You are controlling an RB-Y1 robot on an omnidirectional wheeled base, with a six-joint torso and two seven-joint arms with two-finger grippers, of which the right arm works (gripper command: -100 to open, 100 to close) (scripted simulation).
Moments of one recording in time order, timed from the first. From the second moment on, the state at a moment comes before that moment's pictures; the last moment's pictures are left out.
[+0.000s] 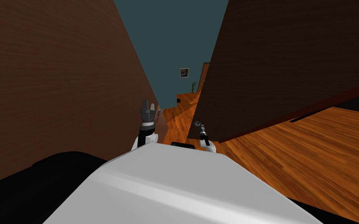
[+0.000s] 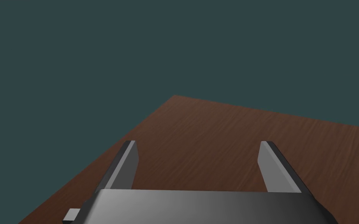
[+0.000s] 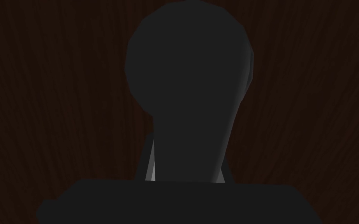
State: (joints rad) arm -0.19 -0.08 -0.10 -0.58 0.11 -0.82 -0.12
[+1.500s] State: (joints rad) arm -0.19 -0.08 -0.22 -0.55 0.03 -0.82 -0.04
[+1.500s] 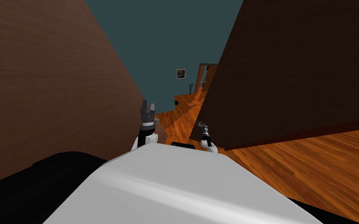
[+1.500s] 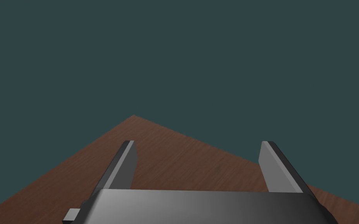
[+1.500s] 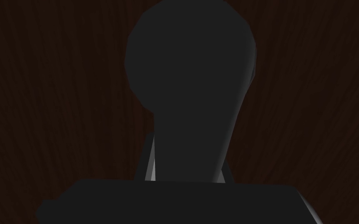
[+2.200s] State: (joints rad) arm -0.20 -0.07 -0.24 -0.57 0.02 -0.80 0.00
